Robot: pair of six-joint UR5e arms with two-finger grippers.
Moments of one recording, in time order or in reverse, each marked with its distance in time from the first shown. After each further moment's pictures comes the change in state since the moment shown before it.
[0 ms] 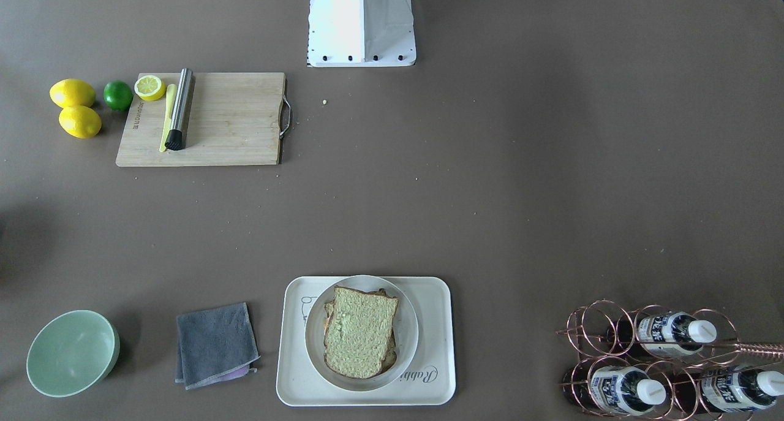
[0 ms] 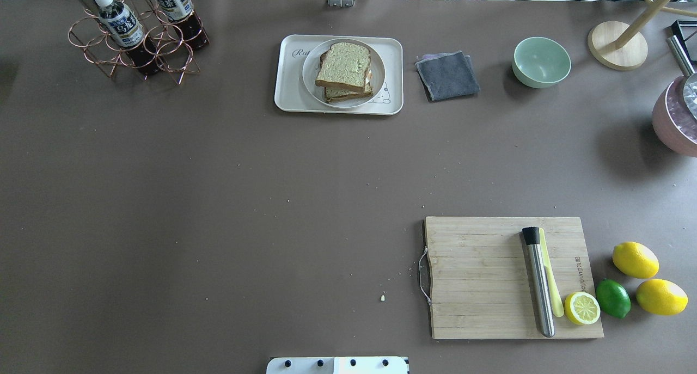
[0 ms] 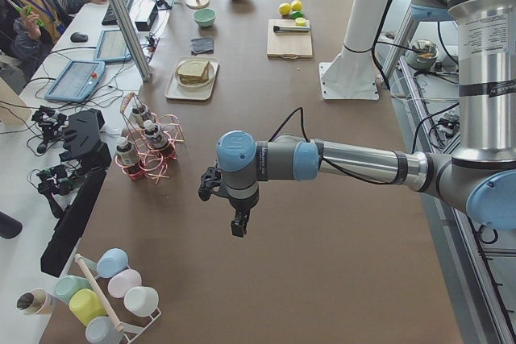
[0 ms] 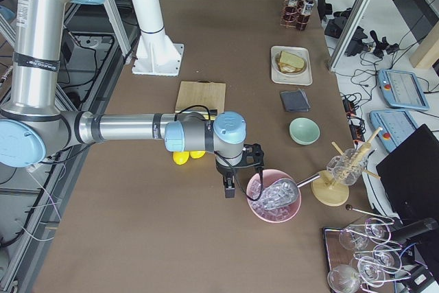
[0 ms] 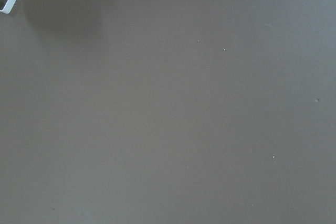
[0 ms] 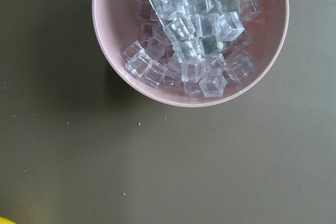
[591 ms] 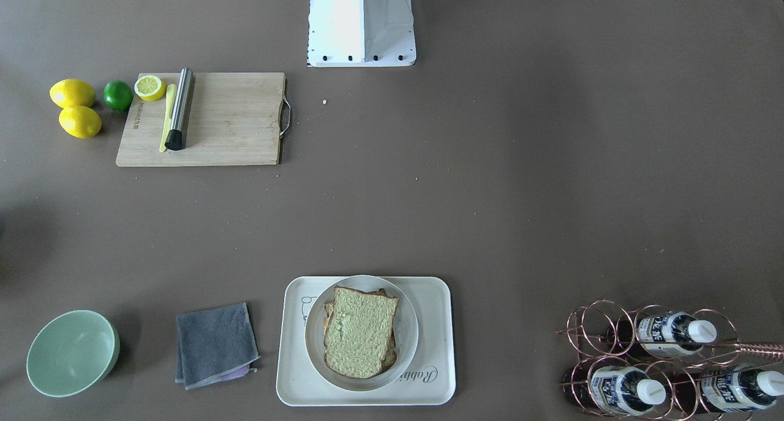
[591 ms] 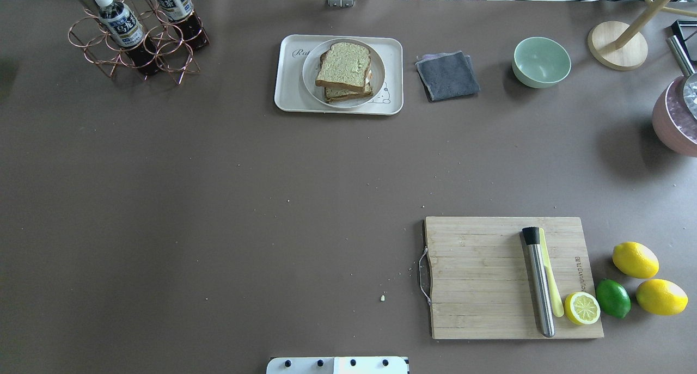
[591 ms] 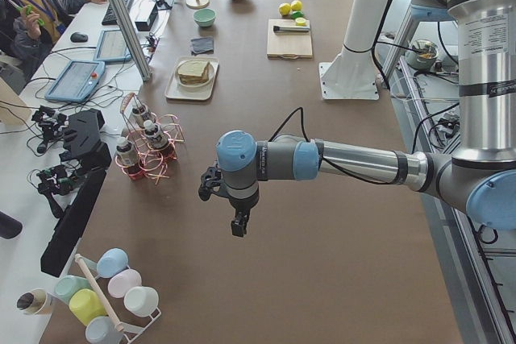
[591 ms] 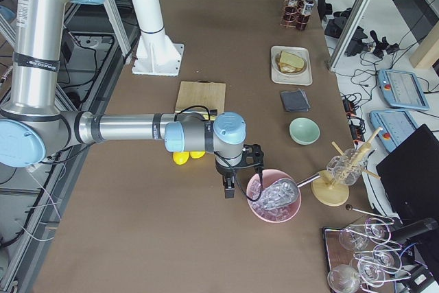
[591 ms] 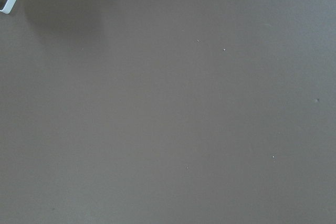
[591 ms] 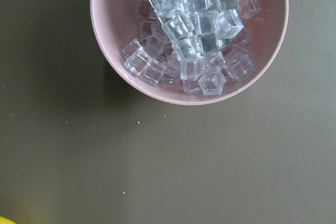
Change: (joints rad) left arm 0.000 0.000 -0.001 0.000 0.000 0.000; right arm 0.000 -0.003 -0.001 0.001 -0.001 0.000
